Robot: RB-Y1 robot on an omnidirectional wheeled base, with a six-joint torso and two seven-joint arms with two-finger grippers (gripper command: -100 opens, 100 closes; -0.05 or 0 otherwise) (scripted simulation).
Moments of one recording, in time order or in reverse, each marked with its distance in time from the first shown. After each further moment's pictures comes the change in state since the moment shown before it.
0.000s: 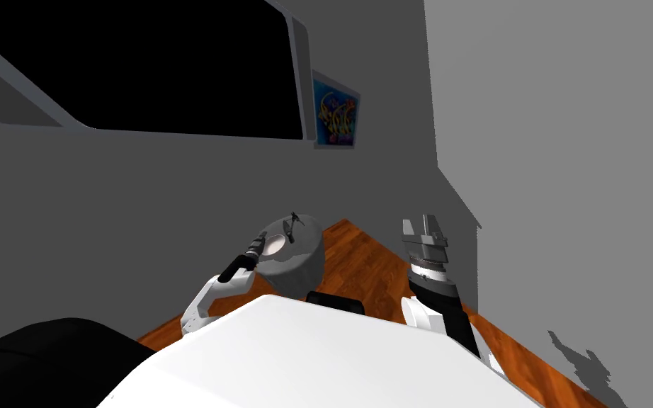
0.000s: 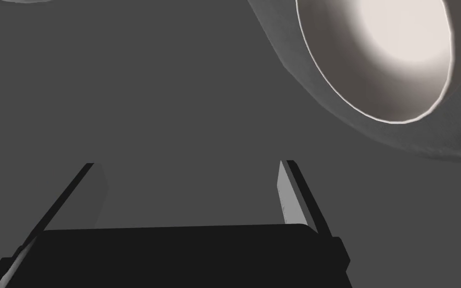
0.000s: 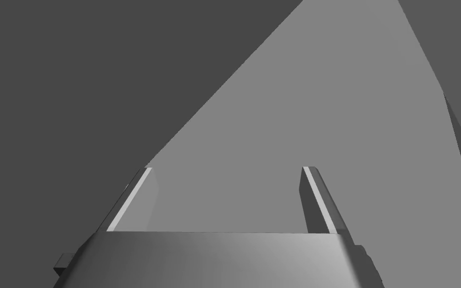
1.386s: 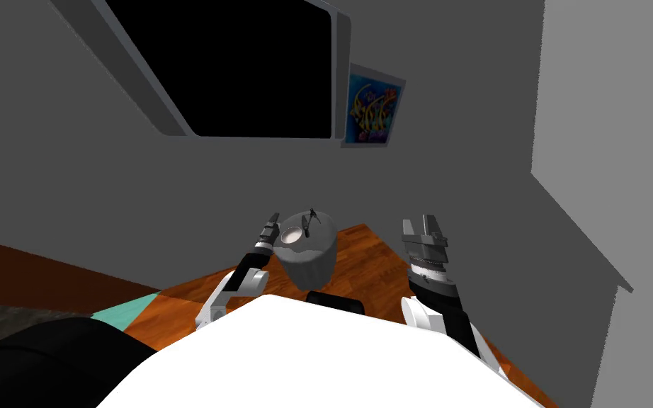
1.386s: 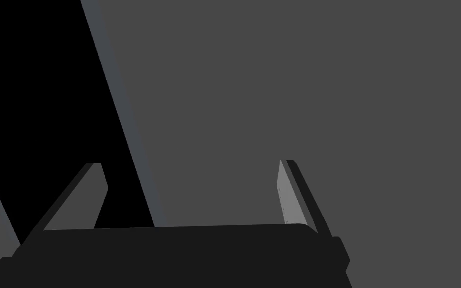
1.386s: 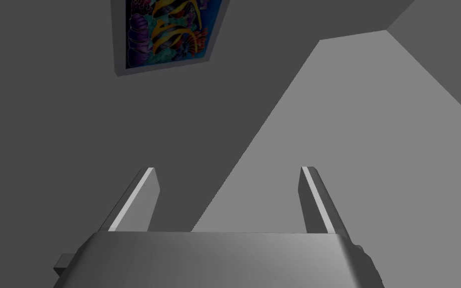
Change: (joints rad) left arm 0.042 -0.046 -0.196 -0.224 -0.005 -0.411 0.005; right arm 0.000 0.000 0.000 0.000 0.000 0.000 0.000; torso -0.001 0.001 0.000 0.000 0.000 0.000
